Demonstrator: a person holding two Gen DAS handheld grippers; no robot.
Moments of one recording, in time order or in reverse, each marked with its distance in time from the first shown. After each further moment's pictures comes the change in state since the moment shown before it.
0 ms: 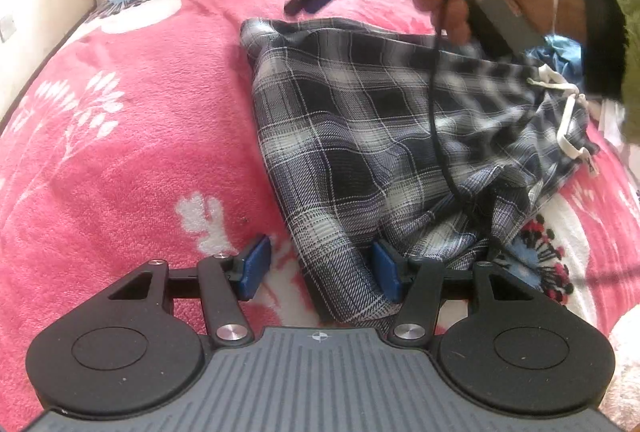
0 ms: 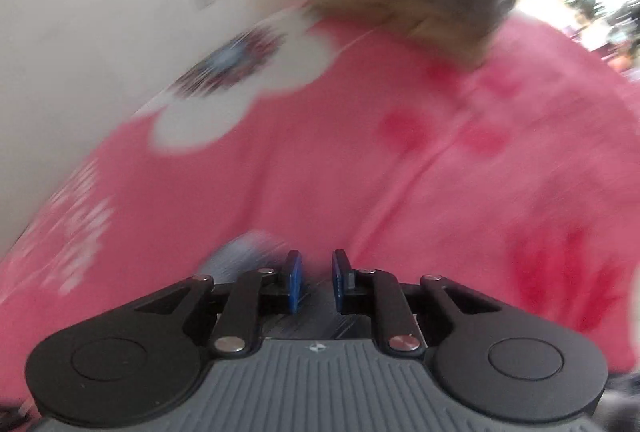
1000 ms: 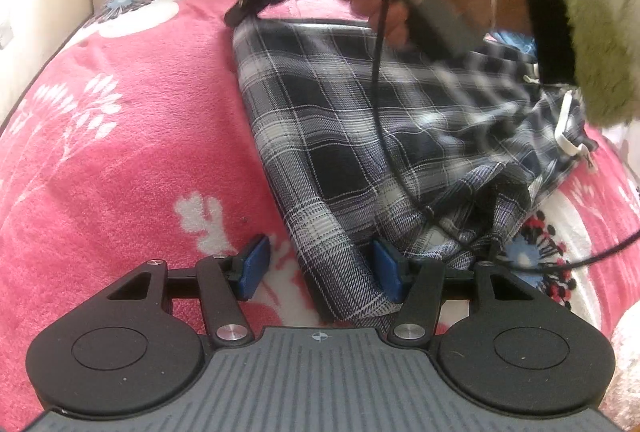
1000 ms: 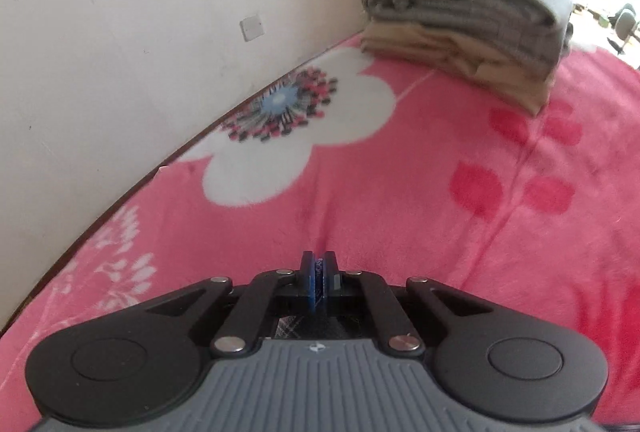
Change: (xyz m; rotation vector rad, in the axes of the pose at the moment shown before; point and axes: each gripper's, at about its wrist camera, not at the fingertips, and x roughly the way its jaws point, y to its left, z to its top) left arm -0.003 -0.004 -0.006 0.015 -0.018 -0.003; right arm 0.032 0.019 0.009 -0.038 -0.048 0.160
